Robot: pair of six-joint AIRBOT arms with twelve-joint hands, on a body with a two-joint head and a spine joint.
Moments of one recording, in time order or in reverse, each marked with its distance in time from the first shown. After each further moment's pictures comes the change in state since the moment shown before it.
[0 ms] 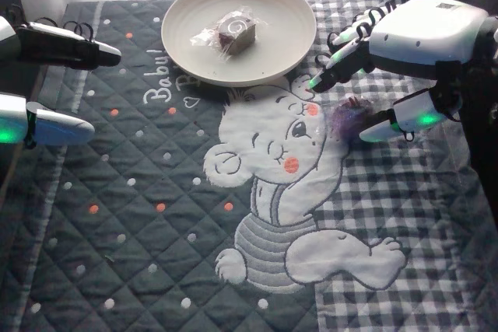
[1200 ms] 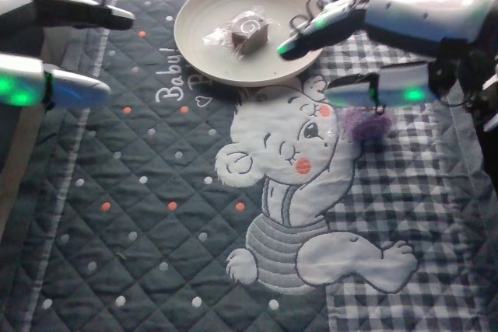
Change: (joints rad) left arm -0.125 -0.016 0.038 0.106 0.098 0.000; right arm 0.000 0.023 -0.004 0.102 0.210 -0.001
